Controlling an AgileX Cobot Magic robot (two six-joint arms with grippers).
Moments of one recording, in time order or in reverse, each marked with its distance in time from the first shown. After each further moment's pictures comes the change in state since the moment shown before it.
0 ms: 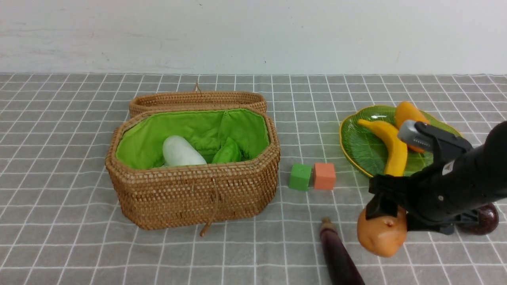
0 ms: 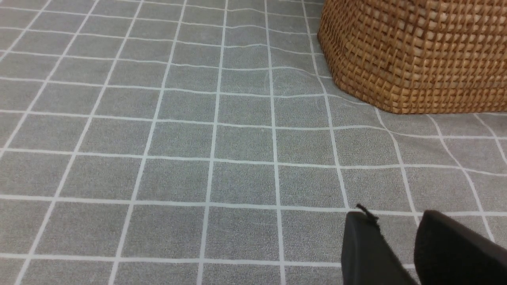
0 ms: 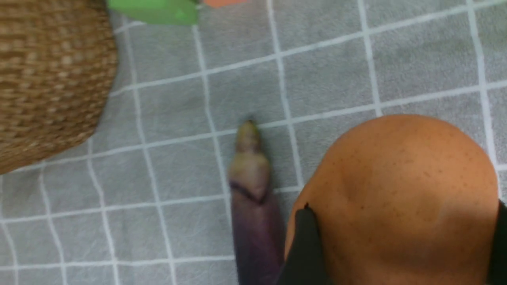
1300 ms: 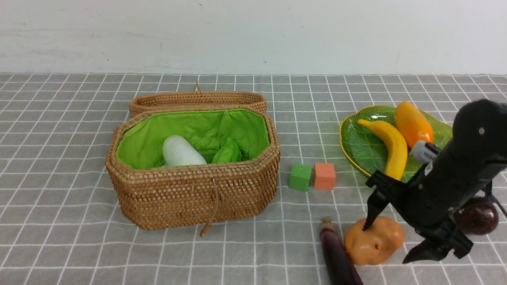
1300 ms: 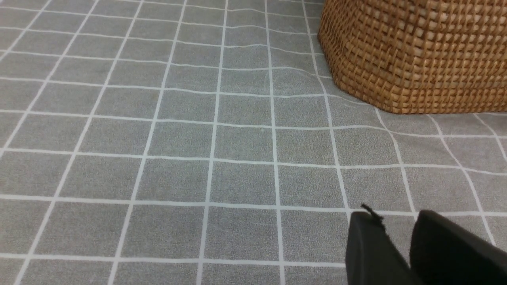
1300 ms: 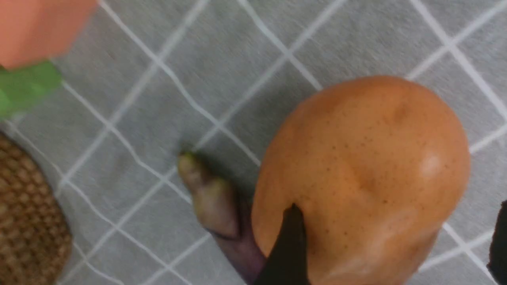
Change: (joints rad) right arm -0.002 0.141 -0.078 -0.037 0.167 0.650; left arm 0.000 0.000 0.000 0.000 0.000 0.000
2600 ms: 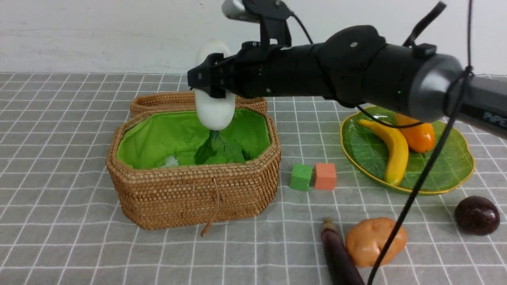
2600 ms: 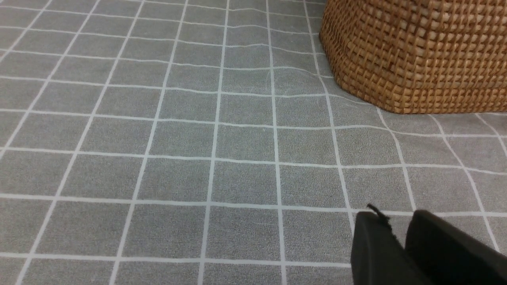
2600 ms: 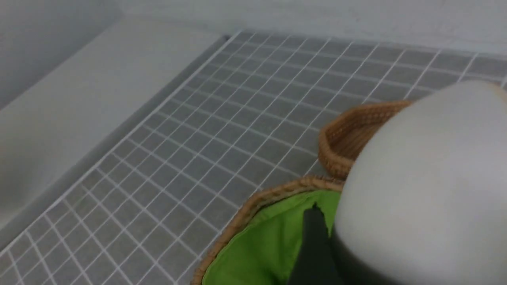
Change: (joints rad) right arm 0.300 0.328 -0.702 0.853 -0.381 -1.697; left arm 0.000 0.000 0.000 0.000 0.000 0.000
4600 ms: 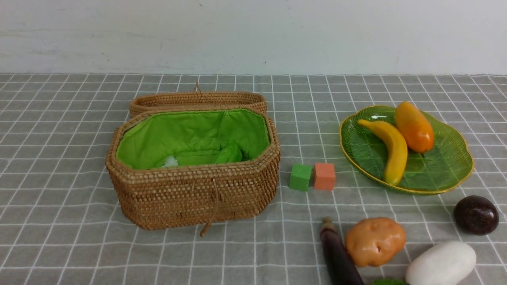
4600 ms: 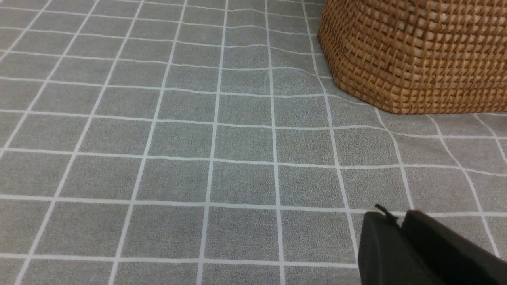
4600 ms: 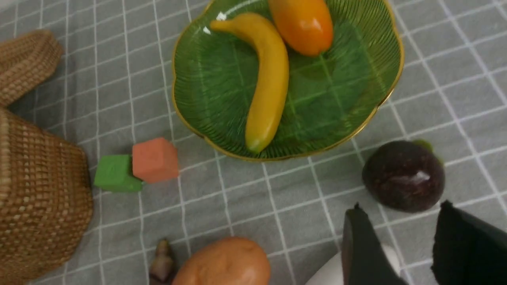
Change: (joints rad) right arm -0.588 -0.960 0.834 -1.019 0.312 1.074; left arm 0.000 0.000 0.000 0.000 -0.001 0.000
